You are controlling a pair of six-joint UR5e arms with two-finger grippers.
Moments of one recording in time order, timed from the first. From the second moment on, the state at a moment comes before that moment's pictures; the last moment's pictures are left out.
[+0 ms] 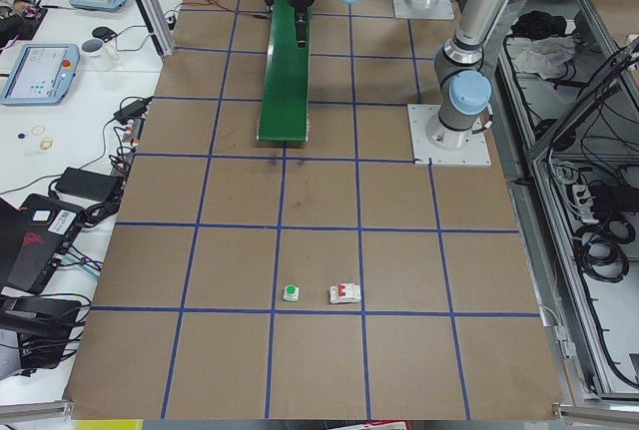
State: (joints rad) left arm -1.52 -1.56 -1.65 -1.50 1.52 0.01; right arm 0.88 -1.16 1.65 -2.11 -1.58 -0.81
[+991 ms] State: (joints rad) left arm -1.52 -1.56 -1.65 -1.50 1.53 0.01; right arm 0.90 -1.43 1.64 -1.99 -1.56 -0.67
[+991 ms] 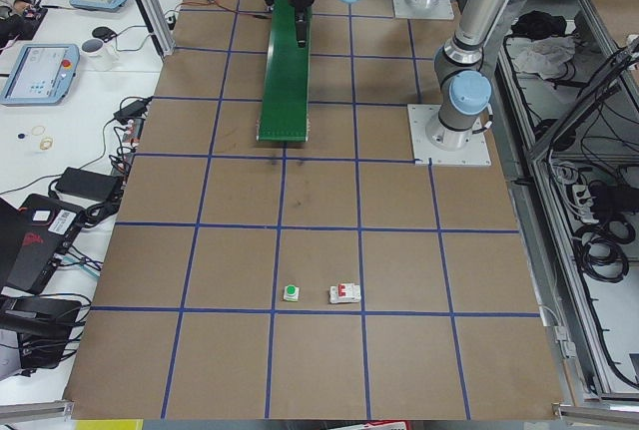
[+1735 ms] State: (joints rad) left arm -1.52 -1.57 -1.65 -1.50 1.52 0.01; right arm 1.21 -1.54 1.63 -1.85 -1.56 -0.34
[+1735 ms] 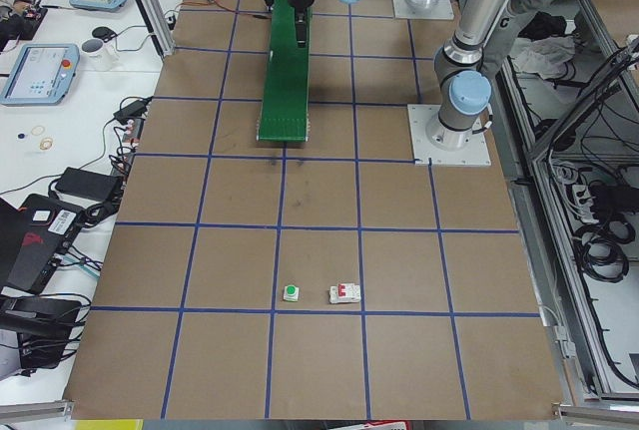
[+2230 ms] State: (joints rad) left arm -1.52 -1.56 -1.65 -1.50 1.52 0.01; right arm 1.37 -1.55 1.63 -1.82 -1.56 -0.15
